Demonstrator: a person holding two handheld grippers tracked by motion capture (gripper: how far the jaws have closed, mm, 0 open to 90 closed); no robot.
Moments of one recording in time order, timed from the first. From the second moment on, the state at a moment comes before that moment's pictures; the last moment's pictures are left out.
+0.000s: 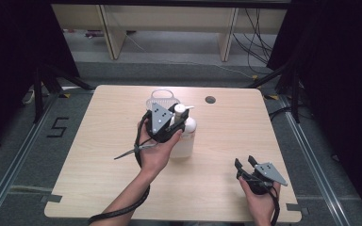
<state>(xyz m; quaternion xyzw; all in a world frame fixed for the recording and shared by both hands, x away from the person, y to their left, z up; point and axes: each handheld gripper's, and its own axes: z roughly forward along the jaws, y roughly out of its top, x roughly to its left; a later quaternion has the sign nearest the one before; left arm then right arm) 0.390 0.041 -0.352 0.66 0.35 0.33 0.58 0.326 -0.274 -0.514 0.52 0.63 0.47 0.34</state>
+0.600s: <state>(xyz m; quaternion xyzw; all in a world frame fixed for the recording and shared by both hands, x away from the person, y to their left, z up) 0.396 0.062 -0.340 0.65 0.35 0.34 0.58 0.325 -0.272 -0.513 0.52 0.63 0.47 0.33</state>
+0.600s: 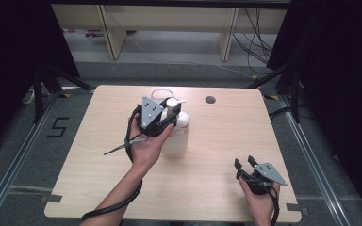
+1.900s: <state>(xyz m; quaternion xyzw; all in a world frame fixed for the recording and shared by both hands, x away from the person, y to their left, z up) 0.421 0.088 -0.314 0.63 0.36 0.36 0.58 0.324 -0.270 -0.513 0.52 0.64 0.46 0.33</state>
